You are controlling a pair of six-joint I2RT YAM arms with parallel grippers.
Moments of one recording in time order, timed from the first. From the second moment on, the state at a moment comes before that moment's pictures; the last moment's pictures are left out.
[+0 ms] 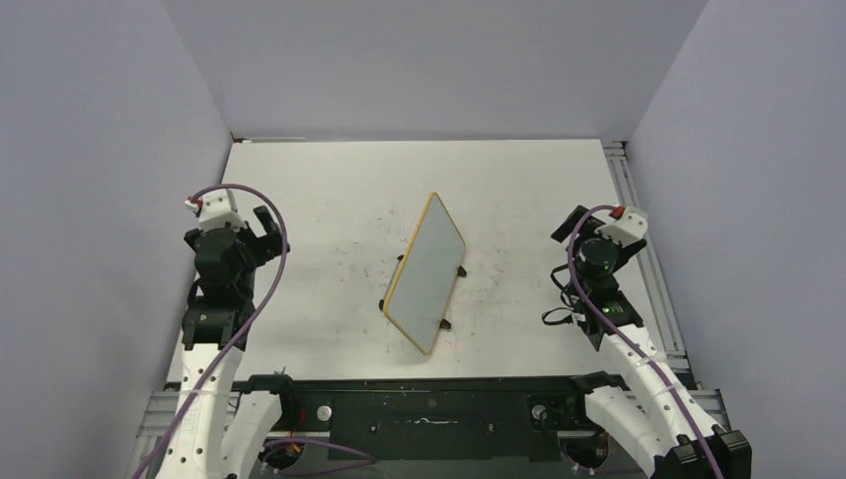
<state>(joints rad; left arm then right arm) -0.01 0.69 0.80 -0.39 -0.25 -0.25 0.23 0.82 0.51 0.13 0.62 0.33</state>
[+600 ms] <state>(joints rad) 0.02 0.71 0.80 -0.40 -0.10 -0.27 0.24 0.84 0.52 0.10 0.31 0.35</state>
